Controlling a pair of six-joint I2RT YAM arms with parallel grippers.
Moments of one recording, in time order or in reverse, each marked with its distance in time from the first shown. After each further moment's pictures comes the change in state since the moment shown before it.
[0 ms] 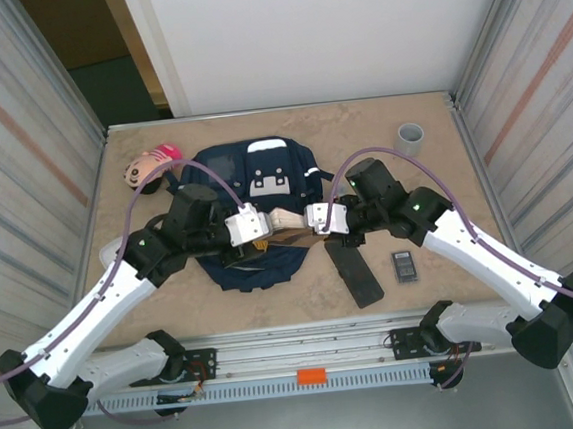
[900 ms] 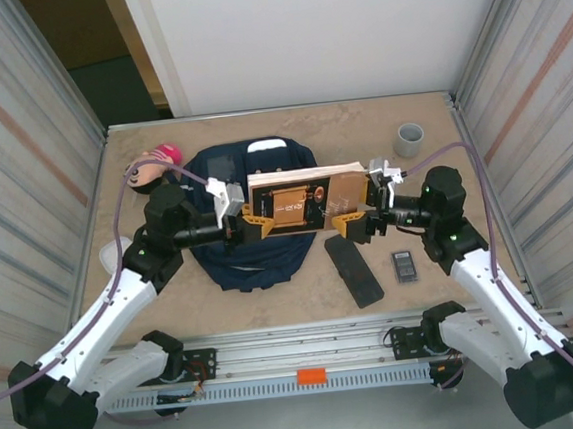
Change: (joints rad) left arm 0.200 -0.054 -0.240 0.678 0.563 -0.624; right arm -0.428 -0.292 -0.439 0.888 -0.724 1.136
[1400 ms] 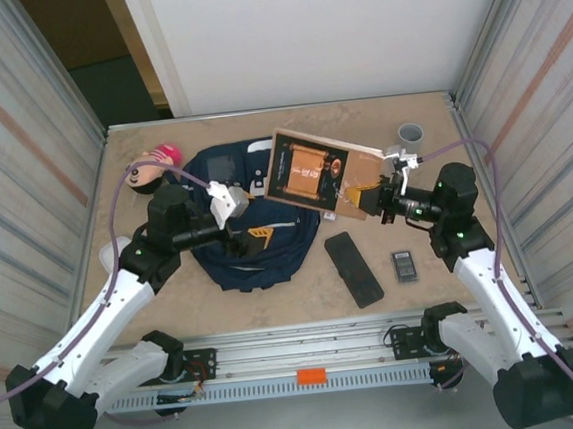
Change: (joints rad) left arm 0.000 -0.014 0.036 -0.265 -0.293 0.285; right arm -0.112 -0.022 0.006 -0.013 0.101 0.157
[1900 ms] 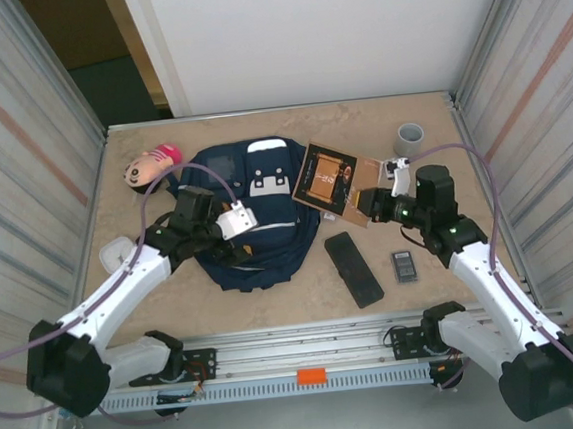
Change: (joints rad) left arm 0.039 0.238 0.007 -0.254 -0.412 0.452; right arm 0.090 0.062 0.024 -0.354 0.422 0.073
